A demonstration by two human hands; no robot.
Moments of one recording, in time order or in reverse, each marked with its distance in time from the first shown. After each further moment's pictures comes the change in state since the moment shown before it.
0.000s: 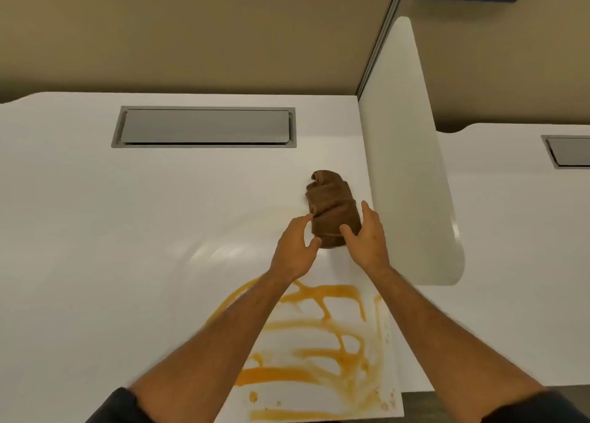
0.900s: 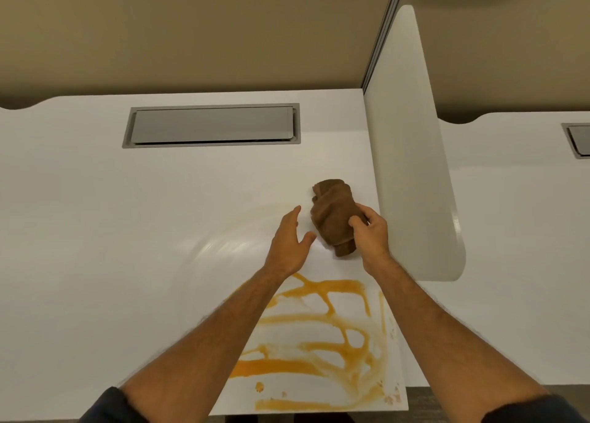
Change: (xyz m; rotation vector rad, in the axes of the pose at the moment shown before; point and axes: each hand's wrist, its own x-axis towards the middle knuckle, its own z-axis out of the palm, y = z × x) left_hand -0.005 -0.007 -0.015 0.000 0.008 -0.114; right_hand 0.001 -0.005 0.004 0.618 0.049 0.239
